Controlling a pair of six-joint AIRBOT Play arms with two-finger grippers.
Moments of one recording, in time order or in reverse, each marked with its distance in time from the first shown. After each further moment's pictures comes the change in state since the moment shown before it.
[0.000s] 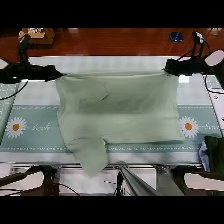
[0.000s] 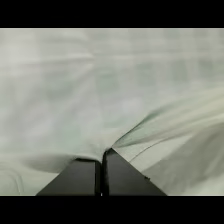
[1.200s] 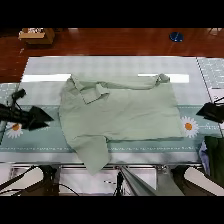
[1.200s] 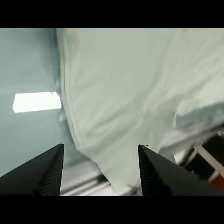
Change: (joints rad) left arm 0.421 0.153 -0.443 0.096 -0.592 -0.053; right arm -0.573 0.274 -0.394 -0.168 0.500 -0.240
